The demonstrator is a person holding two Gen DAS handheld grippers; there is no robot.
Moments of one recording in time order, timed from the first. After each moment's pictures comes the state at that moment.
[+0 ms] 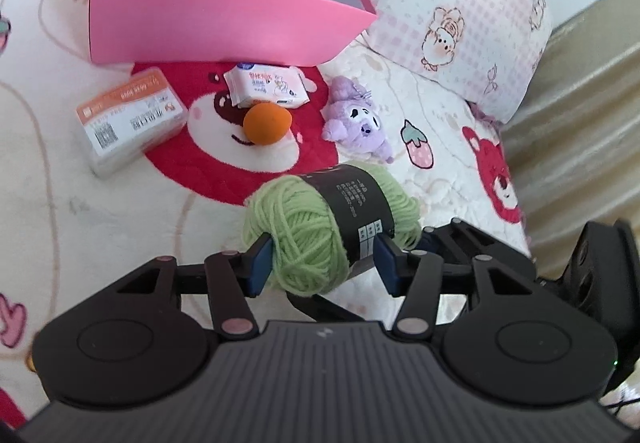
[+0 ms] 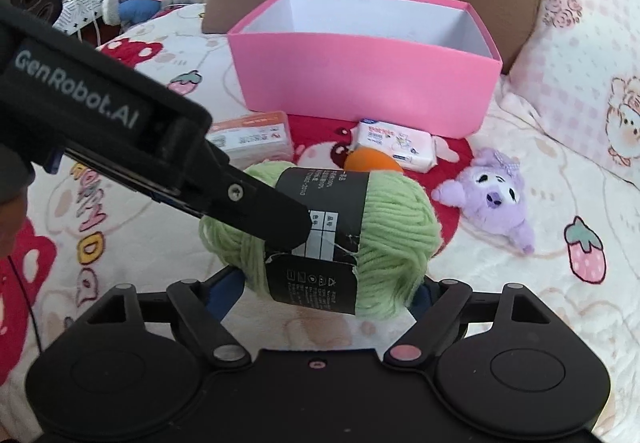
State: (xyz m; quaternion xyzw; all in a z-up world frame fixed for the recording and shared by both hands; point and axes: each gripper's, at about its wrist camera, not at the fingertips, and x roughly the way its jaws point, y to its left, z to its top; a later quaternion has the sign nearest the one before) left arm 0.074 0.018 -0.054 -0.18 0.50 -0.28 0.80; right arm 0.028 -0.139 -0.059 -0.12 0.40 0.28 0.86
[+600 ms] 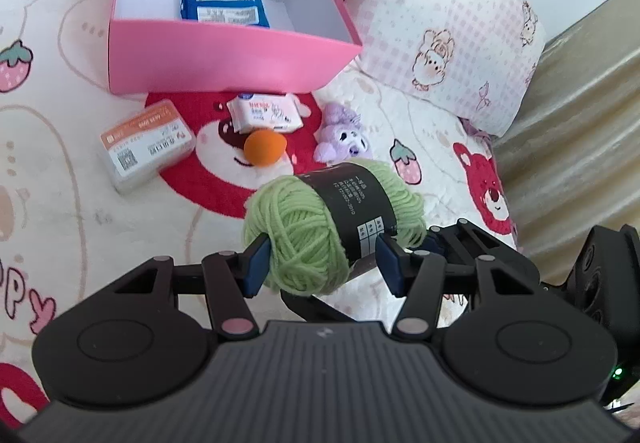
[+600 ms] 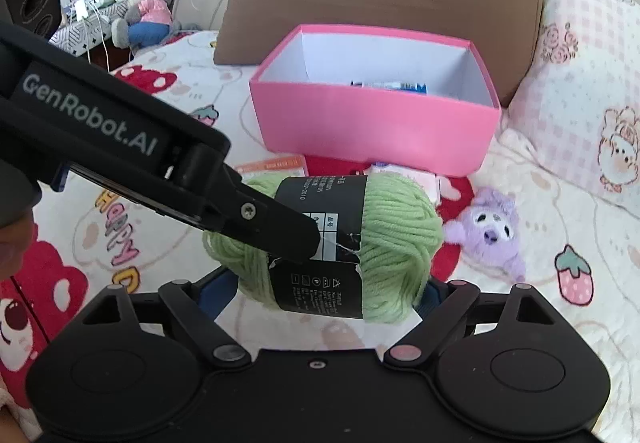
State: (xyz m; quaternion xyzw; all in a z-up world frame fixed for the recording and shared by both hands) left arm 0.063 0.033 -0.011 -0.19 0.49 -0.27 0.81; right arm 0.015 -0.127 -0.018 -0.12 0.37 0.28 0.88
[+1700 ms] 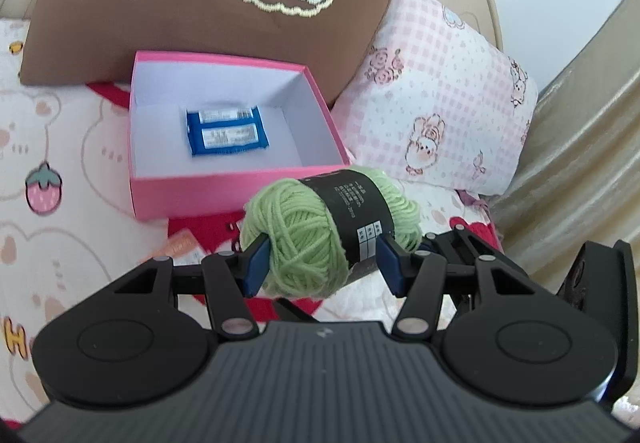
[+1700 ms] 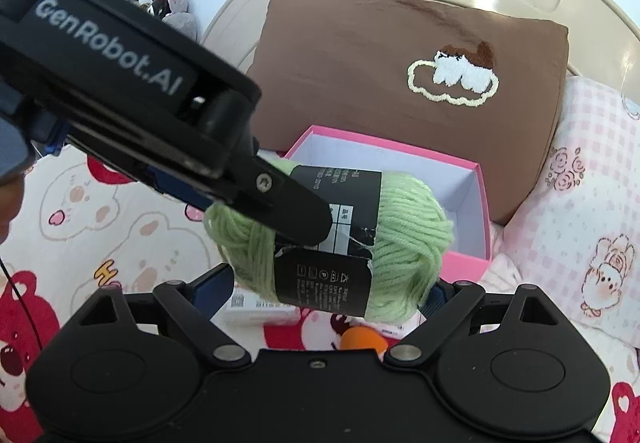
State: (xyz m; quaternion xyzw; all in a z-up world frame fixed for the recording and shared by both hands) left arm 0.100 0.050 0.084 -0.17 0.41 -0.24 0.87; right arm 0.060 -0.100 0.049 -0.15 0.28 0.31 0.90
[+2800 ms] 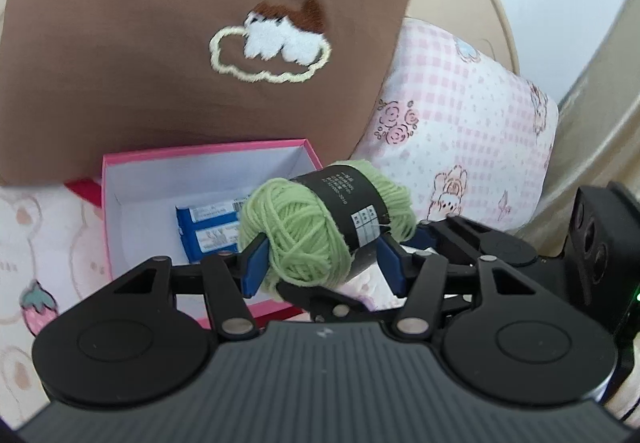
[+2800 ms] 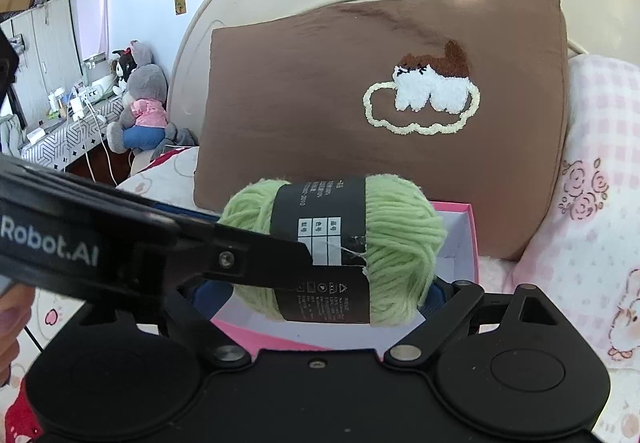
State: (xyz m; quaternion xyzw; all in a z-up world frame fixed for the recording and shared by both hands) left arm 0.215 0.023 0.109 -0.14 0.38 -0.23 0.88; right arm 0.201 -0.106 0.075 -0.04 0.31 0.33 0.89
